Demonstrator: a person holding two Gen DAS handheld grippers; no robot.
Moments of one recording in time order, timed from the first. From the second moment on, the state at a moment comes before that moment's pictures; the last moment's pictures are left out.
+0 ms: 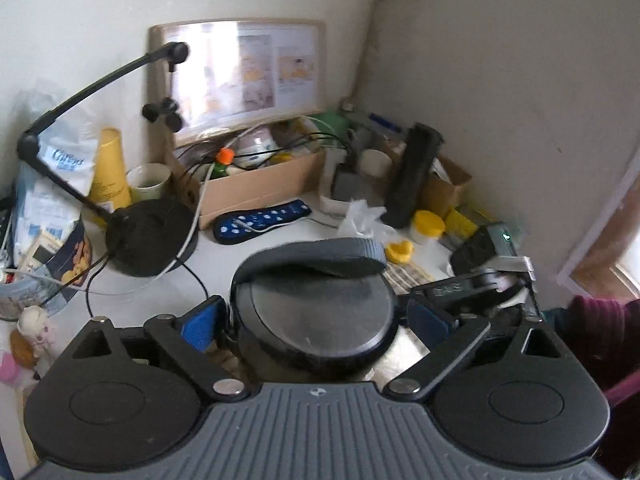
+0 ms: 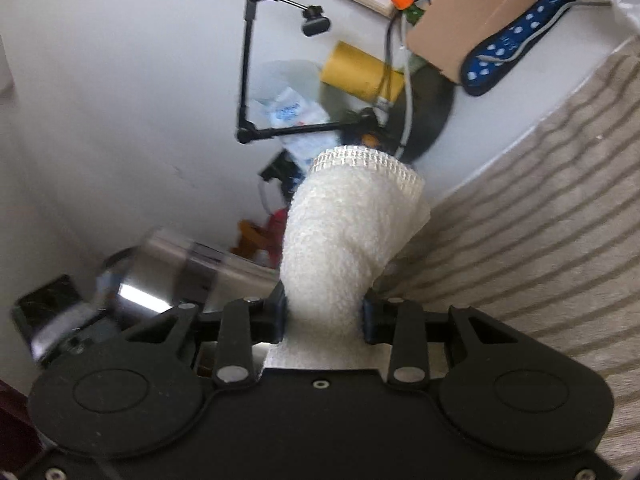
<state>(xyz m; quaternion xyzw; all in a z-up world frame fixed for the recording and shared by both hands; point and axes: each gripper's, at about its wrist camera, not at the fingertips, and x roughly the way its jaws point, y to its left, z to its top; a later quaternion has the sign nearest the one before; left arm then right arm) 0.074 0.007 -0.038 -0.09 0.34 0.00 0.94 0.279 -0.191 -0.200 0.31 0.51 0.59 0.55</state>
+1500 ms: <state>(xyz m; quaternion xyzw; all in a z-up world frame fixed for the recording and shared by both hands) 0.066 0.024 -0.050 0.02 0.31 -0.16 0.94 0.276 -0.219 -0.160 0.37 0.45 0.64 0.50</state>
